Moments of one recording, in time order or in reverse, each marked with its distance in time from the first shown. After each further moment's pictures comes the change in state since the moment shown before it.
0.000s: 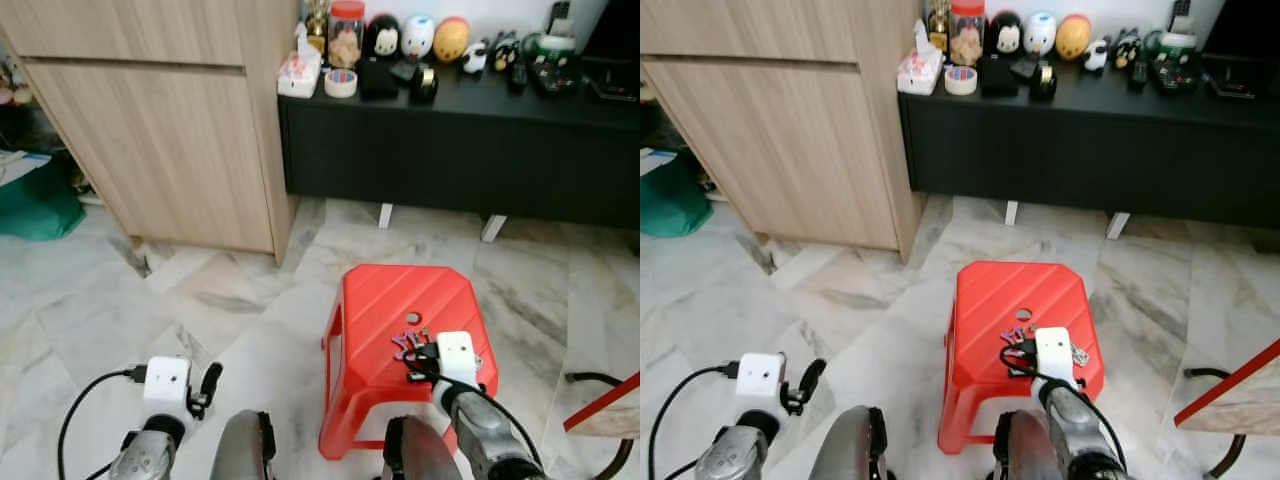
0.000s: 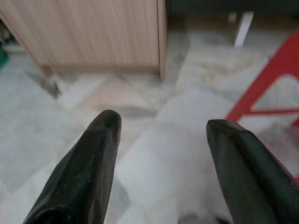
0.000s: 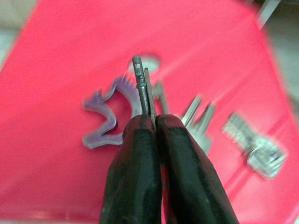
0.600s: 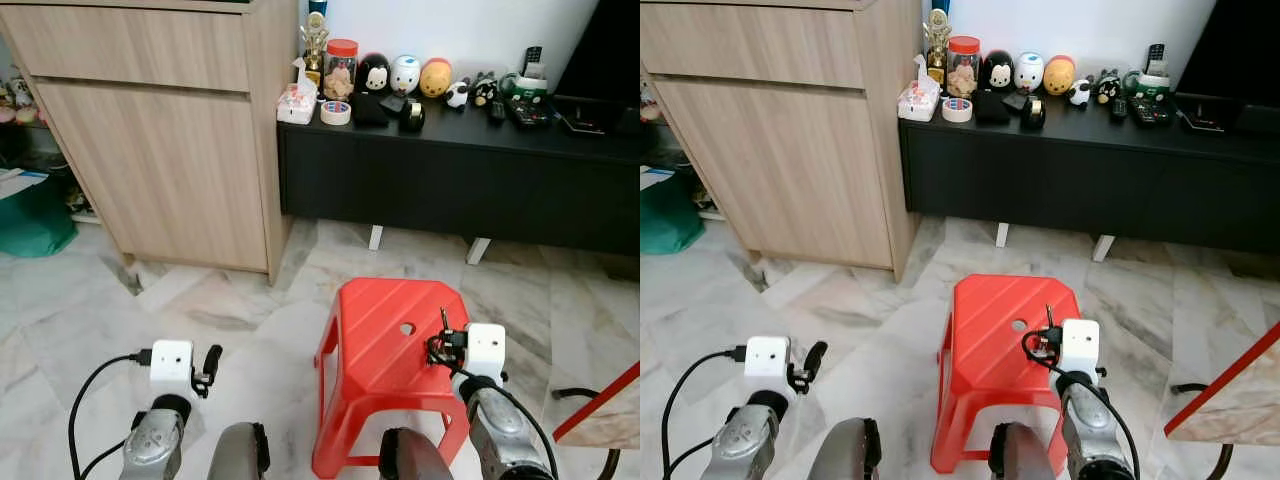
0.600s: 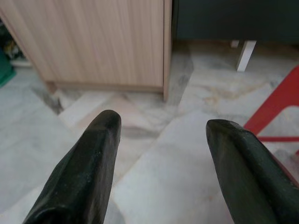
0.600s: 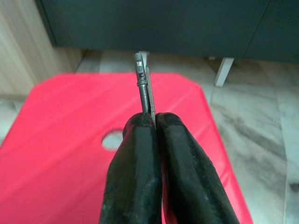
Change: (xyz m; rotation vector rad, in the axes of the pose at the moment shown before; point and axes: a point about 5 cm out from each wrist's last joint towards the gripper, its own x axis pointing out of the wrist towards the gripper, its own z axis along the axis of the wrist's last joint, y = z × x) left arm 0.021 0.003 0.004 -0.011 -0.047 0.053; right arm -0.002 -0.015 0.028 0.060 -0.199 -0.053
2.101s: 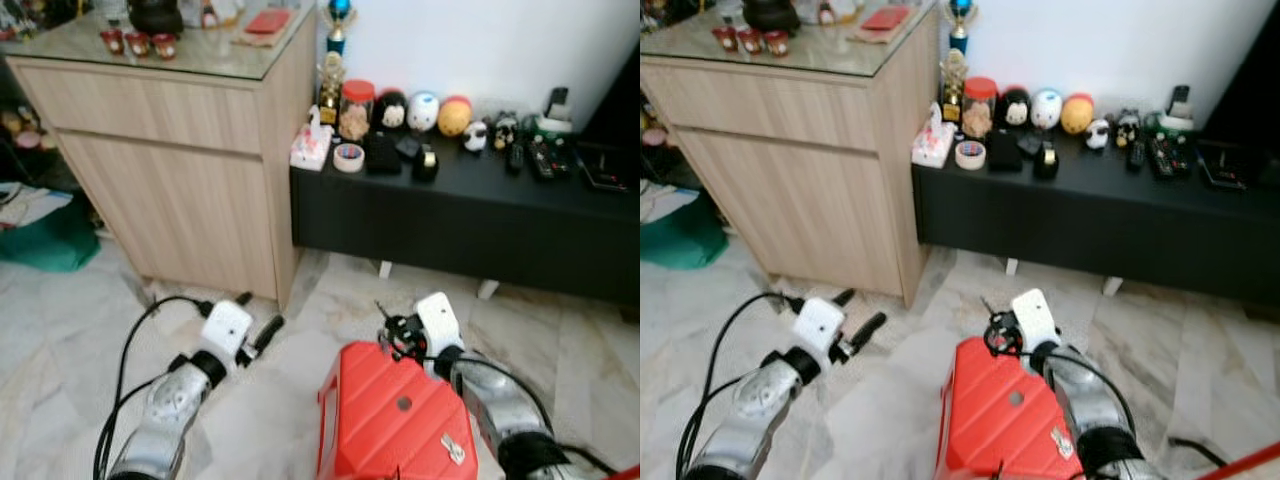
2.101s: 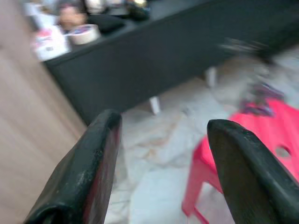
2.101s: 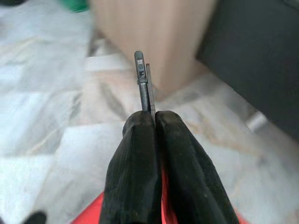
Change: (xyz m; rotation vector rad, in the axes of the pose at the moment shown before) left arm 0.005 -0.060 0.056 0.347 -0.202 -0.671; right arm 0.017 0.046 0.043 -0.359 0.141 0.656
